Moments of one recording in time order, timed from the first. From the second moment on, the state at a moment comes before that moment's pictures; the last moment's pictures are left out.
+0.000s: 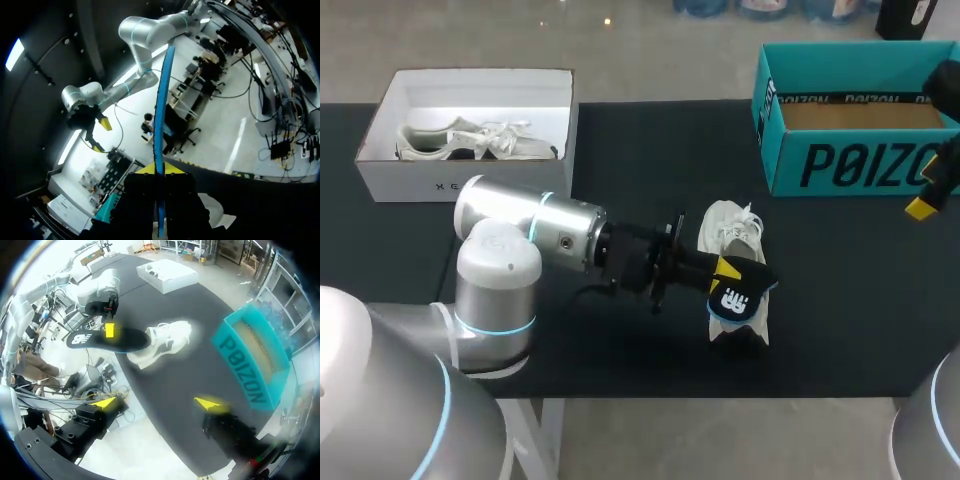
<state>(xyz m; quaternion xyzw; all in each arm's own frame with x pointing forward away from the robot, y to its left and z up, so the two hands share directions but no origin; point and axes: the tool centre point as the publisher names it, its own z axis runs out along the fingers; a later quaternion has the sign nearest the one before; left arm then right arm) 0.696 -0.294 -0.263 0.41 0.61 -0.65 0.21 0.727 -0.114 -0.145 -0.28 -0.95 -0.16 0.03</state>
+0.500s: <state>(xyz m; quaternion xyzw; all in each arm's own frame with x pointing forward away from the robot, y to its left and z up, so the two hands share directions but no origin) 0.715 -0.295 -0.284 0.39 0.63 -0.63 0.20 0.727 -0.114 -0.145 -0.28 -0.95 -0.16 0.03</state>
